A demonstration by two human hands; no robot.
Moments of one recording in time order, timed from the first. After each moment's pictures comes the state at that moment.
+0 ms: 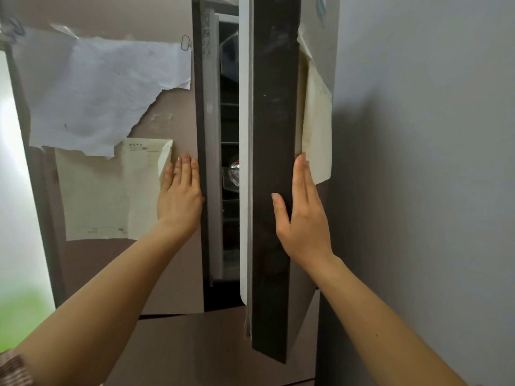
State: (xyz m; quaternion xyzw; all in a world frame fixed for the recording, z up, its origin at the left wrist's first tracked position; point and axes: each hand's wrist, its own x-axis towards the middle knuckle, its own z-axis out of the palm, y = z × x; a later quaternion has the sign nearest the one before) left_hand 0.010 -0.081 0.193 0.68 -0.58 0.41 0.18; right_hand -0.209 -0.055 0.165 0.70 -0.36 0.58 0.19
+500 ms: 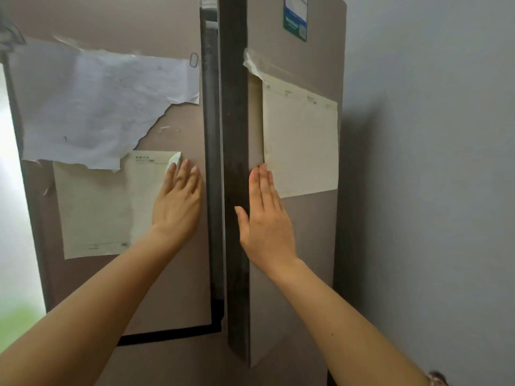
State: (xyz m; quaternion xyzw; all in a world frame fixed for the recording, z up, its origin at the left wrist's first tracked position) left_hand 0.028 -0.089 0.207 0.63 -0.60 0.48 0.11; right_hand -0.141 -0.081 0.169 0.74 -0.40 0.50 0.20
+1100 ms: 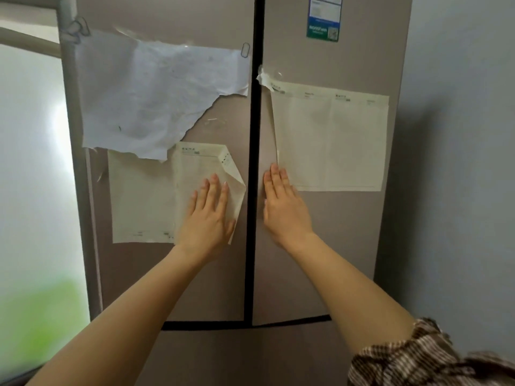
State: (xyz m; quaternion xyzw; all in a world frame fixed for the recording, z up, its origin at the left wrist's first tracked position) left_hand 0.063 -0.097 0.158 0.63 -0.65 0.32 0.26; right_hand -0.100 -0.143 0.183 0.80 -0.46 0.31 0.22
